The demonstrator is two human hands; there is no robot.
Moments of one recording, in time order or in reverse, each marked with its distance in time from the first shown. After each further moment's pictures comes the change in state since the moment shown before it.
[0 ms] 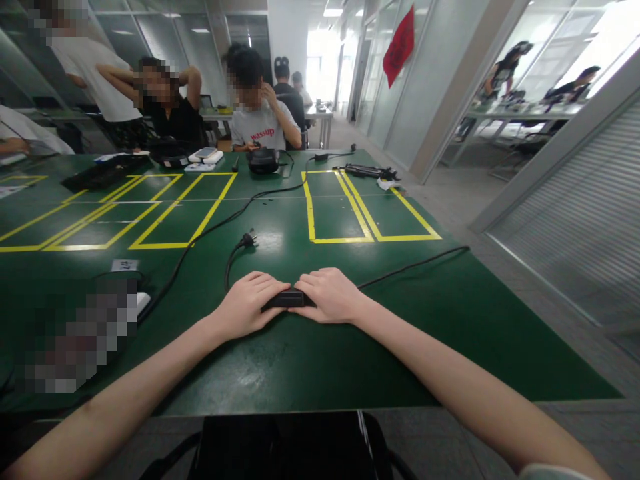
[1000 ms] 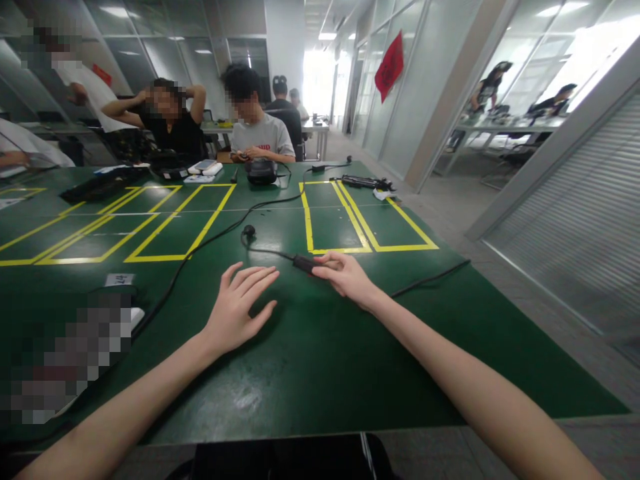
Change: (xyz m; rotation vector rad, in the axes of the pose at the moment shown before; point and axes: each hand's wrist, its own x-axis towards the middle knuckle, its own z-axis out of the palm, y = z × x) left_hand -0.002 0.001 -0.006 0.094 0.266 -0.149; right_hand 0.000 0.035 -0.011 1.240 0.334 0.777
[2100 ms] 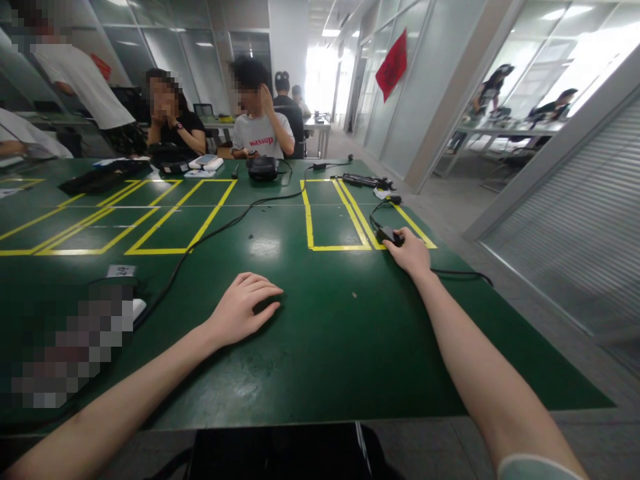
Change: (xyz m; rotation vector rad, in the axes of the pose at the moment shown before) left_hand -0.002 -0.004 0.005 -0.177 -0.220 -0.052; right_hand 0.037 0.064 -0.167 -1.022 0.767 0.047
